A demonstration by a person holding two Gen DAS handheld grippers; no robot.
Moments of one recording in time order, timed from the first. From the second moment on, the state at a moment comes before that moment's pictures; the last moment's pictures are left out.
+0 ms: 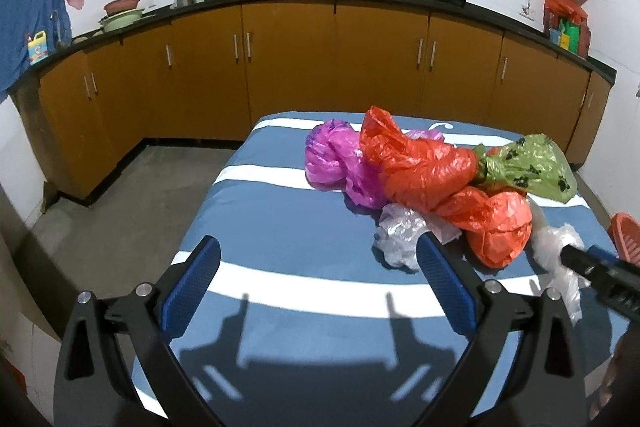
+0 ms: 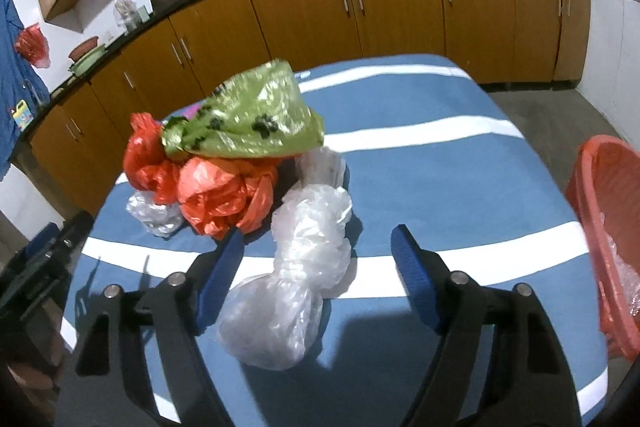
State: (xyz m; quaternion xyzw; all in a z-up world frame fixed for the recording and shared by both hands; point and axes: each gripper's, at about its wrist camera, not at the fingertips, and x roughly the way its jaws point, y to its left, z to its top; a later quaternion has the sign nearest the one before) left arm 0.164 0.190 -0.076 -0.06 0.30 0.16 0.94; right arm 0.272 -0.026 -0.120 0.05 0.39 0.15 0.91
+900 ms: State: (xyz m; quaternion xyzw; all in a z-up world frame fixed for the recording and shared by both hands) left arm 0.217 0.159 -0.068 -0.07 0.31 0.11 0.94; right arm 0.277 -0.062 -0.140 0.06 0.42 0.13 0.90
